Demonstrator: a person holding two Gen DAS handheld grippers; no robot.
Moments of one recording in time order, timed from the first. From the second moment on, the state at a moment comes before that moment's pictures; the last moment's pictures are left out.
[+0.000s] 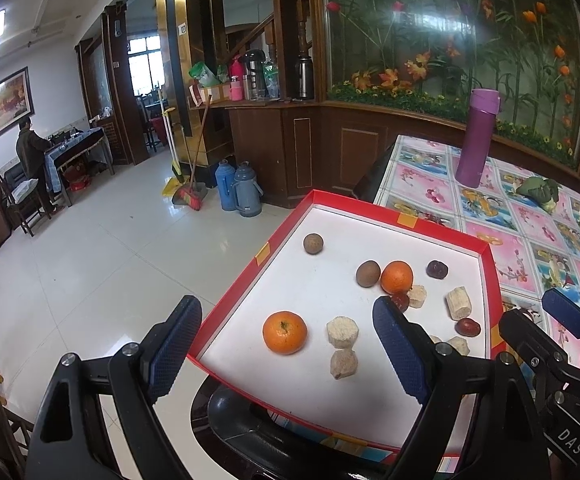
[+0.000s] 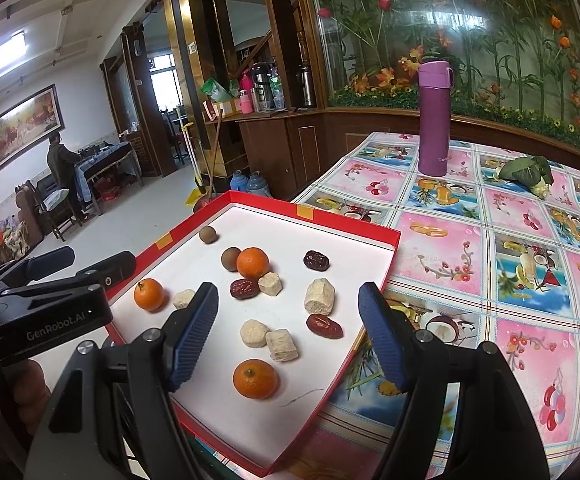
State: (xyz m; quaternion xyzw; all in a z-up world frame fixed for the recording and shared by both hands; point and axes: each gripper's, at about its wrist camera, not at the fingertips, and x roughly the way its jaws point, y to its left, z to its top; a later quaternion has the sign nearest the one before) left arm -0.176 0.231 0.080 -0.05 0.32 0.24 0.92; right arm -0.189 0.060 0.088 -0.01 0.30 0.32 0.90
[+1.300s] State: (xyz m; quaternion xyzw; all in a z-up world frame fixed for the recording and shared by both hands) left arm -0.170 0.224 0.077 -0.05 0.33 0.22 0.92; right arm -0.179 0.051 0.084 0.01 0.31 0.32 0.90
